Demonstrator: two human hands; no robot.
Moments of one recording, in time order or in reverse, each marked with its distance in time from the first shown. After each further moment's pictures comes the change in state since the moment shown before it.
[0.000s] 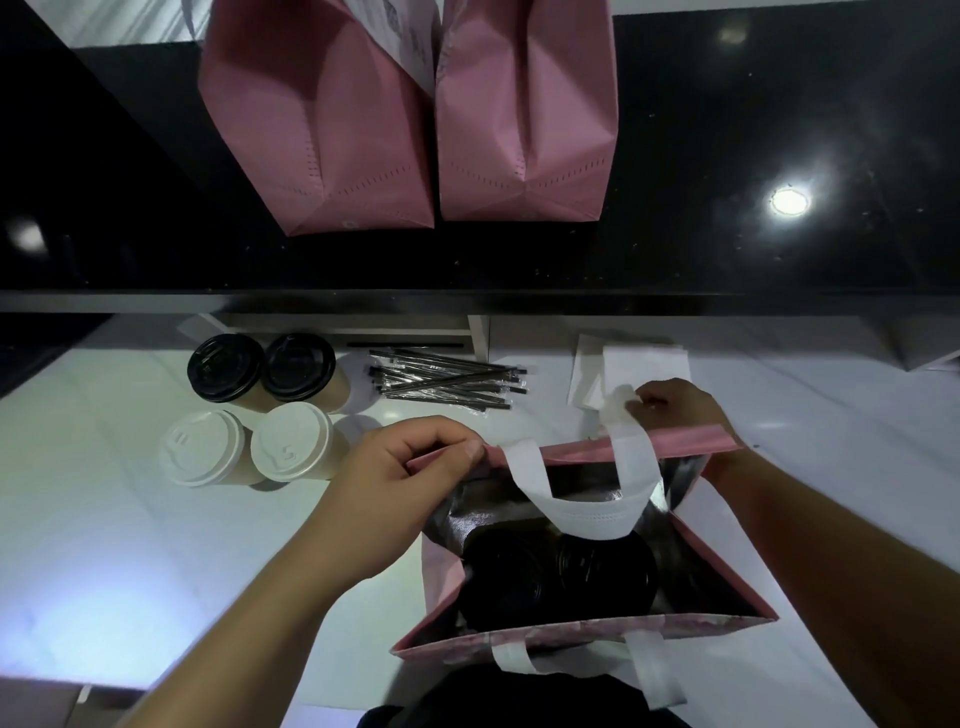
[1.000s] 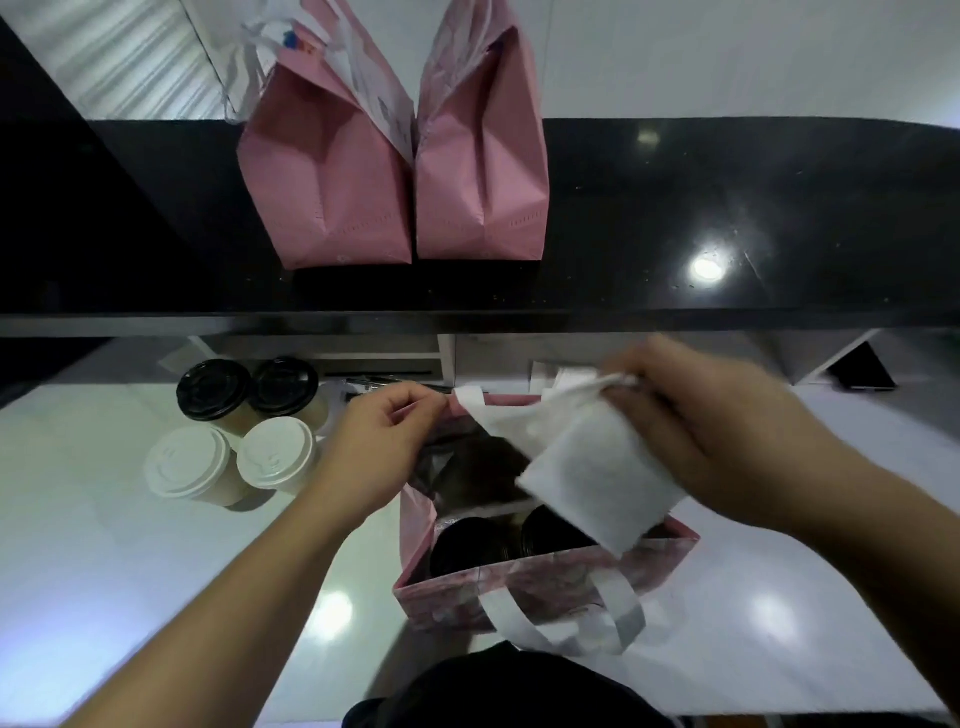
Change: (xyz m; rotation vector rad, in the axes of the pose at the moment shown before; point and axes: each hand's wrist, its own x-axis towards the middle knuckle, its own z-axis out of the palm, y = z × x) left_hand 0.011 -0.008 0.002 0.134 0.199 -0.001; right_hand -0.215 -0.170 -0.177 -0.091 0.251 -0.623
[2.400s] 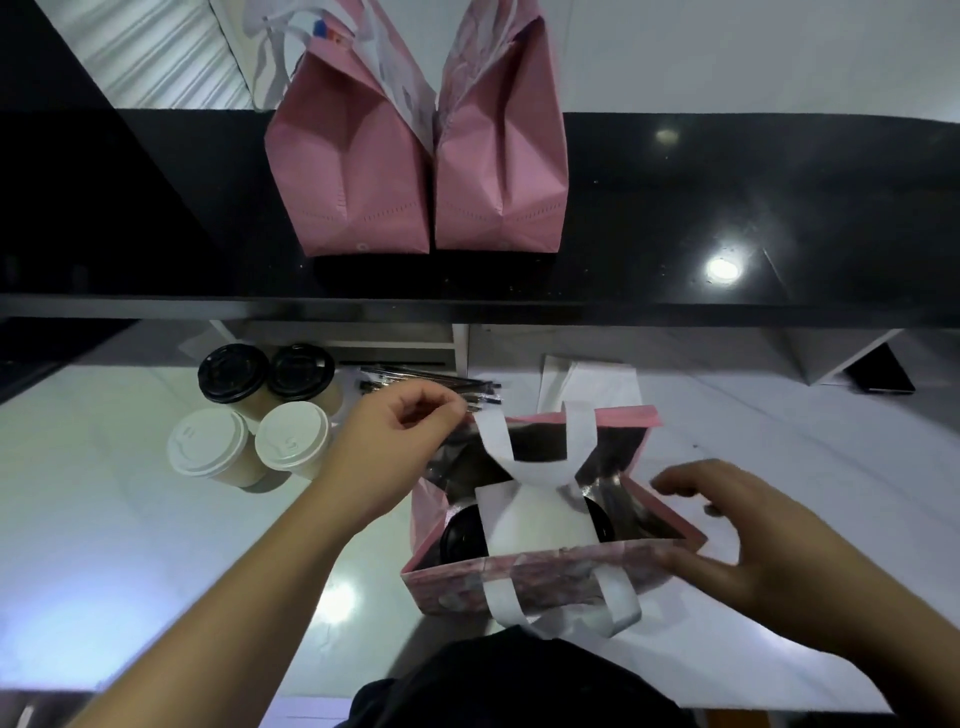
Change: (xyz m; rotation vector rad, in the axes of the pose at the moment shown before) left_hand -0.024 0.011 -0.007 0.005 -0.015 0.032; right_hand -0.091 0.041 0.034 0.127 -0.344 0.337
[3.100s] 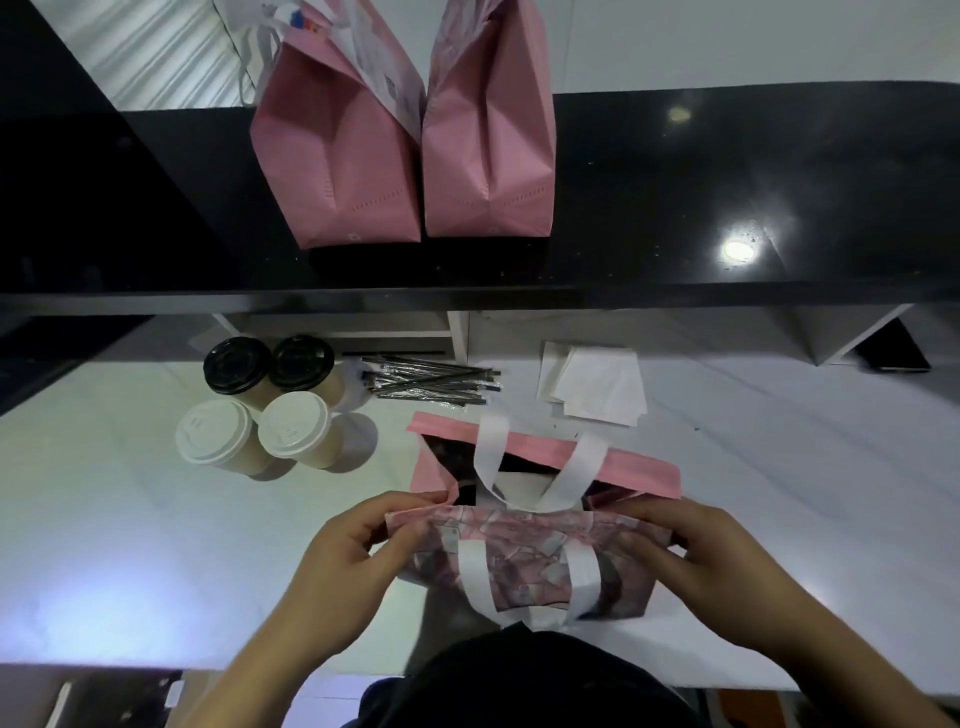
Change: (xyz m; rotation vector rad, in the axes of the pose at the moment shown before) left_hand -0.094 -0.056 -0.001 0.053 -0.119 -0.051; right_hand 0.004 0.024 0.065 0.433 0.050 0.006
